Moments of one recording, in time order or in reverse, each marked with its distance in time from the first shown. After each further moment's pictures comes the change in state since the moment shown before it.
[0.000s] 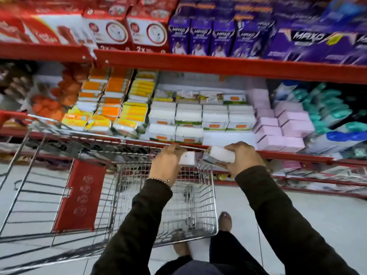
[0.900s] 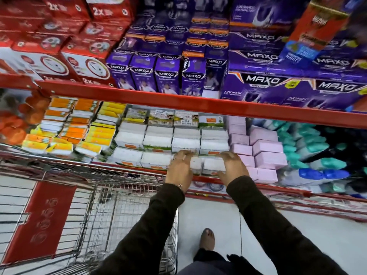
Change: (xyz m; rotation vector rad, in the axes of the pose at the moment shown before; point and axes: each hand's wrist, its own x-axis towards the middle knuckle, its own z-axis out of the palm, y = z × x) left_hand 0.136 0.117 0.077 -0.205 0.044 -0.082; right_hand 0.120 0.120 0.000 0.009 -0.025 -0.109
